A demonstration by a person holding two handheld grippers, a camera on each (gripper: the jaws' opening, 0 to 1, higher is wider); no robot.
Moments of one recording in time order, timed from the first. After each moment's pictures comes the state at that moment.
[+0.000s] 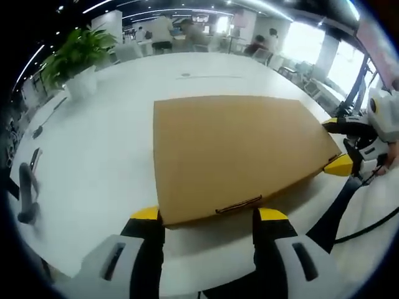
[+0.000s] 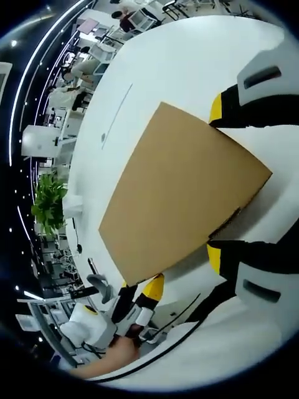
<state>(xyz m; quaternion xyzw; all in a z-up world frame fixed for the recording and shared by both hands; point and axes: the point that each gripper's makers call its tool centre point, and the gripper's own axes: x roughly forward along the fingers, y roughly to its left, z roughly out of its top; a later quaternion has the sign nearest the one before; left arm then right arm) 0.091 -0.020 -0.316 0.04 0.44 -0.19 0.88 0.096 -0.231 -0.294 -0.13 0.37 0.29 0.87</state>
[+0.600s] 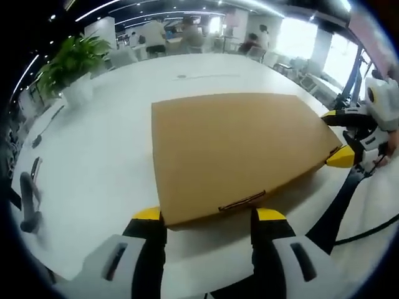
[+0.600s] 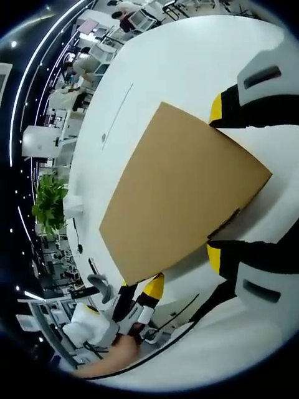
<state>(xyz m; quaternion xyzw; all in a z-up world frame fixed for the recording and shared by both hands) 0.091 -0.017 -0.319 0.05 0.43 -0.20 0.88 0.095 -0.231 -0.295 -0.13 0.36 0.29 0.88</state>
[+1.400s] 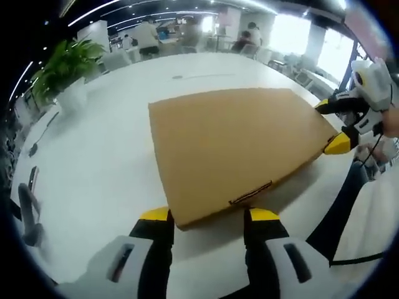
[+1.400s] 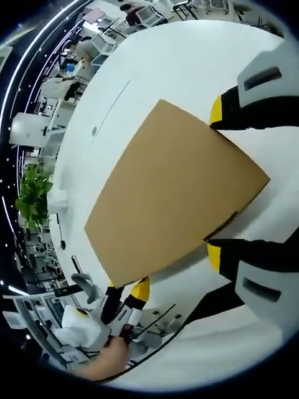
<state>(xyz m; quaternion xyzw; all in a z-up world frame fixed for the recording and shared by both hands) 0.106 -0.010 -0.324 0.06 0.44 -0.22 0.87 0.118 -0.235 -0.298 -0.17 0.39 0.31 0.85</state>
